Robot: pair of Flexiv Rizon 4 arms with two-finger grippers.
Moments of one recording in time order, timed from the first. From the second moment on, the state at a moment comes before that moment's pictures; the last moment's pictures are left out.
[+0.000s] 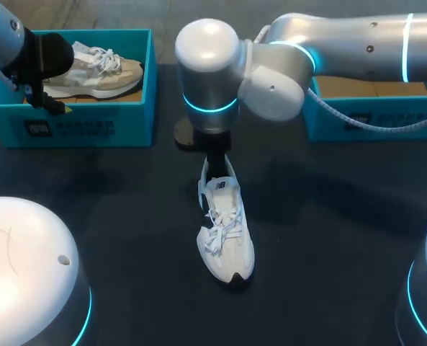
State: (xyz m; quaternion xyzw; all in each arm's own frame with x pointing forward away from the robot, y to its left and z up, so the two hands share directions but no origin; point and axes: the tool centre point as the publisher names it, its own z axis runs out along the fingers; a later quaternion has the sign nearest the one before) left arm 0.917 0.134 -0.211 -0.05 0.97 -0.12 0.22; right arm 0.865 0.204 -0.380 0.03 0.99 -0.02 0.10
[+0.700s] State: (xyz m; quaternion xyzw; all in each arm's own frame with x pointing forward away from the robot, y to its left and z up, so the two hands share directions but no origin) left arm 0.917 0.134 -0.211 -0.05 0.97 -0.12 0.22; right arm 0.863 0.203 -0.363 0.06 0.99 -0.03 0.09
